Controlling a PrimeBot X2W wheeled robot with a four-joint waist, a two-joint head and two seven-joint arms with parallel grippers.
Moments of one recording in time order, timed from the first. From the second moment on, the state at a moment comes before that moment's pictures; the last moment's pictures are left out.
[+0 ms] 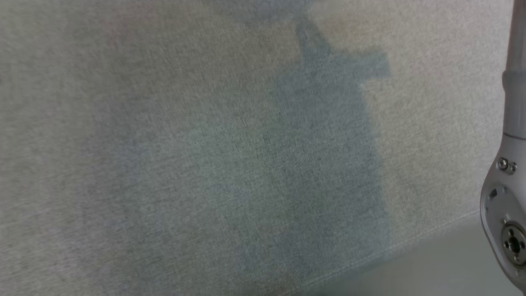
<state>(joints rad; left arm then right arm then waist) -1.50 0.32 -0.25 0.60 -0.42 0.03 -0.09 -1.42 -0.06 -0.07 0.53 0.09 0.13 -0.13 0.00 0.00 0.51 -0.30</state>
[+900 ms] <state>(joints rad) -1.04 0.25 -0.18 0.63 -0.52 -0.10 -0.26 -0.81 -0.06 0.03 0.27 0.29 0.13 -0.26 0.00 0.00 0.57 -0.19</state>
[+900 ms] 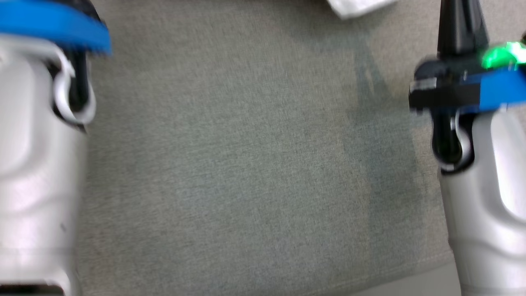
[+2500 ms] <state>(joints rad) 0.22 0.07 -0.18 0.06 -0.54 0.03 -0.21 0.22 -0.05 -0.08 -0.11 0.36 0.13 -0.04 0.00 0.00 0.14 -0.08</state>
